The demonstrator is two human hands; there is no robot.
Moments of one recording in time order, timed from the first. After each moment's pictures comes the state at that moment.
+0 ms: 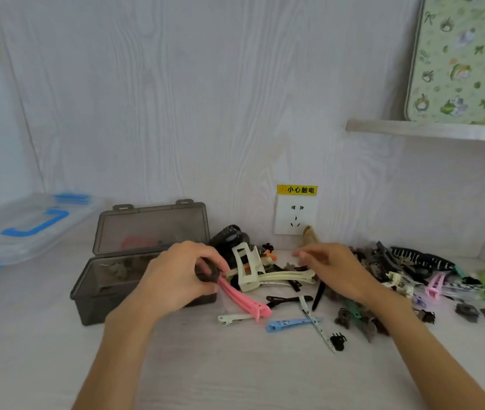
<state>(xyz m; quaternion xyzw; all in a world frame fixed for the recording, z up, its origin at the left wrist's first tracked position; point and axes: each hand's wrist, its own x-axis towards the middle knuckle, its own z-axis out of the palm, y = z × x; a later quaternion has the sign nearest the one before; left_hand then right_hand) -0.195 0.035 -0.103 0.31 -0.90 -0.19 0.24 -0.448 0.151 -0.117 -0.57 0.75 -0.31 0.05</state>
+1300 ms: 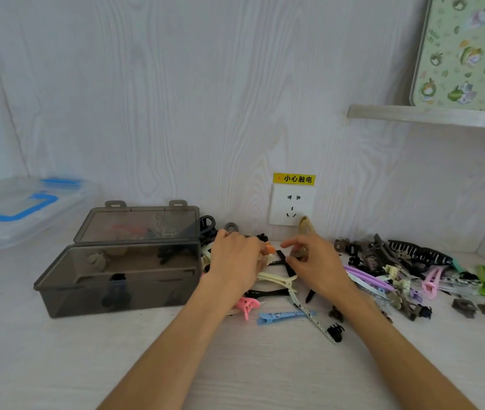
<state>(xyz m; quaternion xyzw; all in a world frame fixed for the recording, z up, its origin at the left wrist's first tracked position) -0.299 0.048 -0.122 0.32 -0.93 0.03 0.17 -0.438 0.125 -0.141 -0.53 0.77 -0.34 -0.04</state>
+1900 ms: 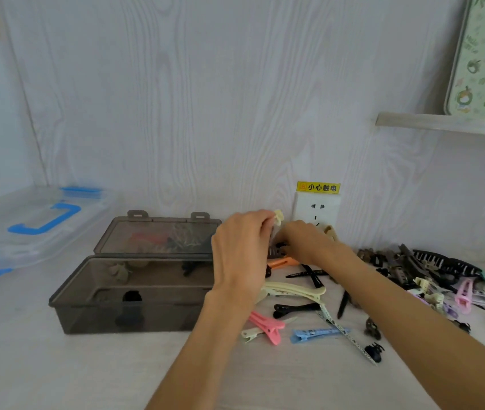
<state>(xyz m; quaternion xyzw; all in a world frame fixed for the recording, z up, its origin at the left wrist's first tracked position) -0.267 0.044 -0.093 0.33 -0.81 -0.10 0.48 -0.429 0.047 -0.103 -0.61 0.79 -0.02 -0.06</state>
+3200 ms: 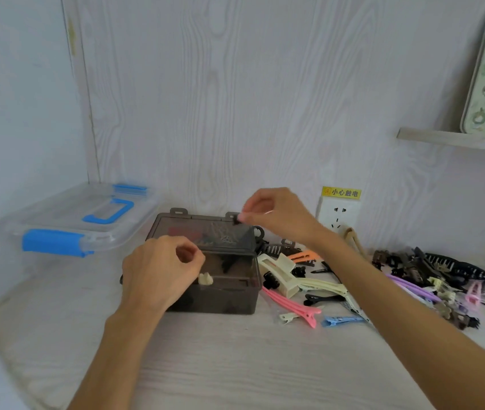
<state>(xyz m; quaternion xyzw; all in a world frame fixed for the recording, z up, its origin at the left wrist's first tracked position) -0.113 0.002 -0.116 0.47 -0.80 -0.08 0.38 -0.311 0.049 -0.047 -0.63 0.67 -0.39 0.10</state>
